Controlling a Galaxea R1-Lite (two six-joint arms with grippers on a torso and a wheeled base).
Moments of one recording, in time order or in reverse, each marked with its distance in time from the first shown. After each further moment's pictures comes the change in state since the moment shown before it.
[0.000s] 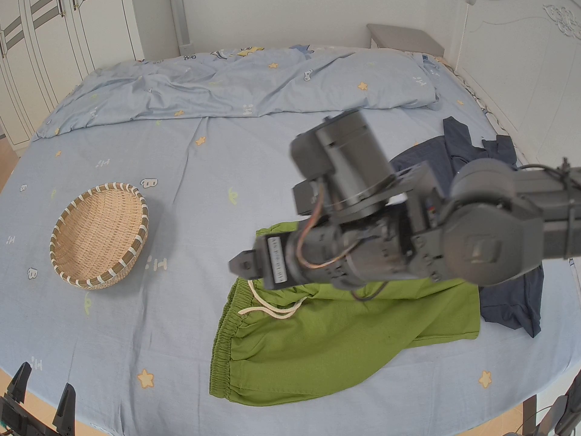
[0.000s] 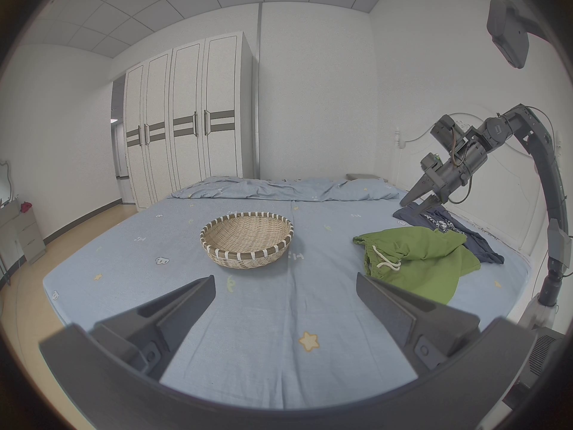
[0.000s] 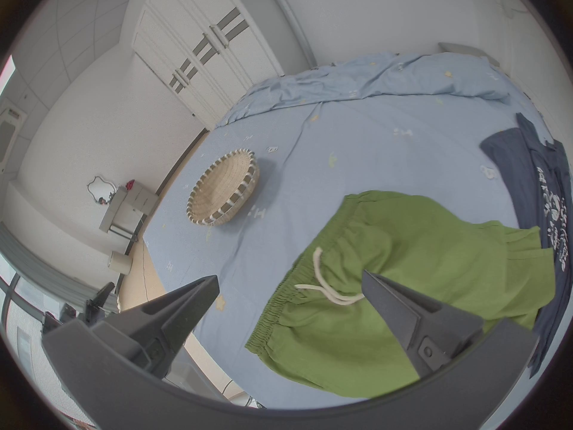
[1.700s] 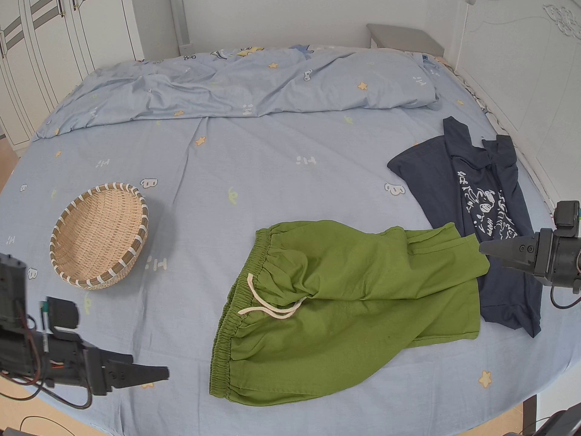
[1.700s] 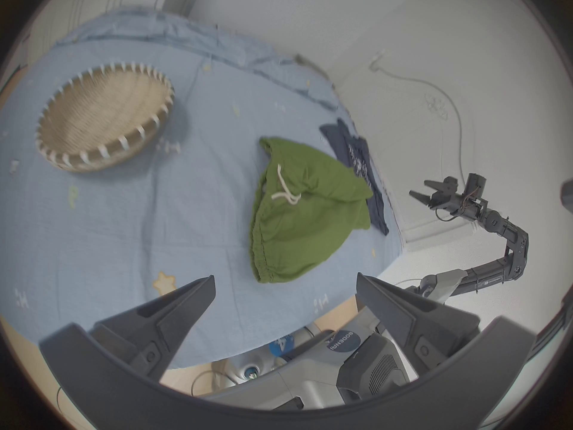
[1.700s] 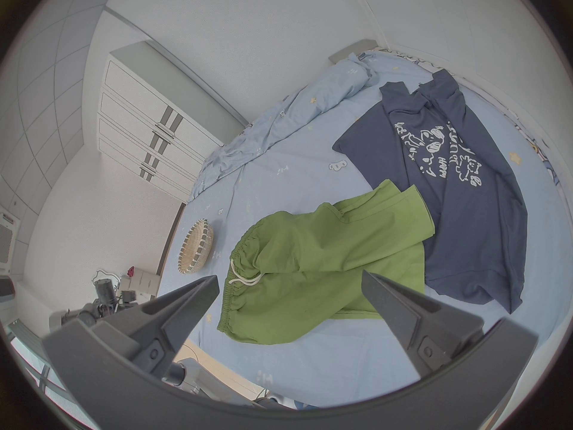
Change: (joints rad) left arm -0.205 1.082 -0.456 0.113 -0.502 -0.242; right arm -0.732 -0.780 0.863 -0.237 0.474 0.017
